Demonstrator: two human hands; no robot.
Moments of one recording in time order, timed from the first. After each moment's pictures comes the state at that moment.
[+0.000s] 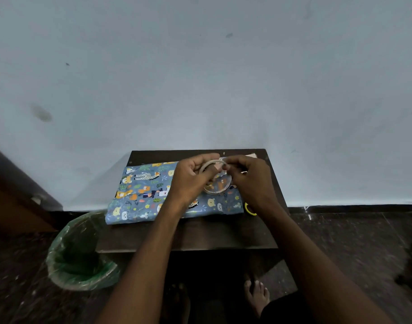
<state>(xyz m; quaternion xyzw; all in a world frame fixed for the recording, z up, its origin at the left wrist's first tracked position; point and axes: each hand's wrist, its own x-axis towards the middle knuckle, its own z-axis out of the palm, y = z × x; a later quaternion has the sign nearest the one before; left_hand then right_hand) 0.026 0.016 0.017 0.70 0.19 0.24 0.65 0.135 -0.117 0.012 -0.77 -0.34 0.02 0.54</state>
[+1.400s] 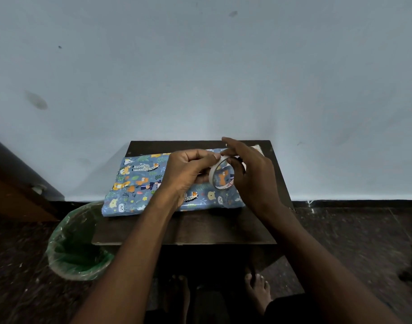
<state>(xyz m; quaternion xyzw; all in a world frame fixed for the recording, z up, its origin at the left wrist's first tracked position) 0.016 0.014 0.030 0.62 0.26 0.21 0.71 0.121 -0.120 0.011 -0.76 -0.44 -0.14 0.46</state>
